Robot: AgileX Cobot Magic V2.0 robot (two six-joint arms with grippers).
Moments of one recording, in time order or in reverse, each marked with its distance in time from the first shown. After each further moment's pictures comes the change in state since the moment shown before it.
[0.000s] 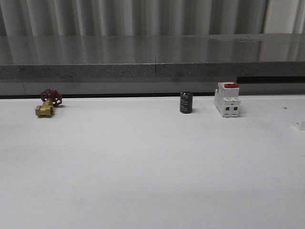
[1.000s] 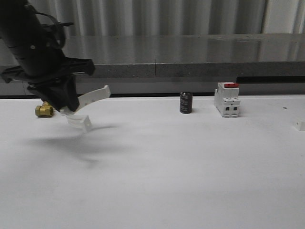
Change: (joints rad) left arm -0.690 -0.149 -0.002 0.013 0.059 -0.489; right arm 0.000 0.000 0.000 0.000 0.000 0.000
